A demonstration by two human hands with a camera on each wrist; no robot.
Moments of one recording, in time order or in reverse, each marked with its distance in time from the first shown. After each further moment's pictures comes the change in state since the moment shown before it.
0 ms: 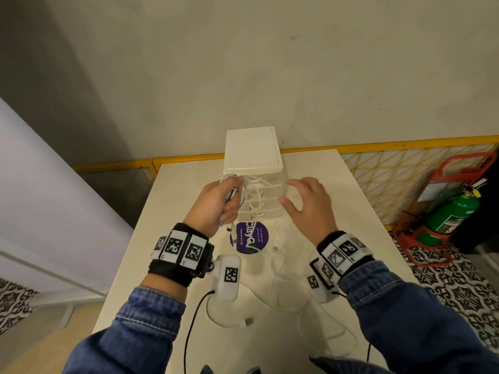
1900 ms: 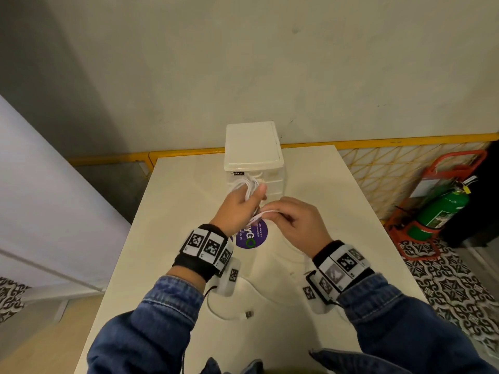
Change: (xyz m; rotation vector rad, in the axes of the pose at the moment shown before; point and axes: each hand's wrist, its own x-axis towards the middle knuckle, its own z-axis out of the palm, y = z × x) left_hand 0.011 -0.036 0.013 0.593 0.039 0.175; right_hand -0.029 -0.034 0.001 0.421 -0.075 -0.268
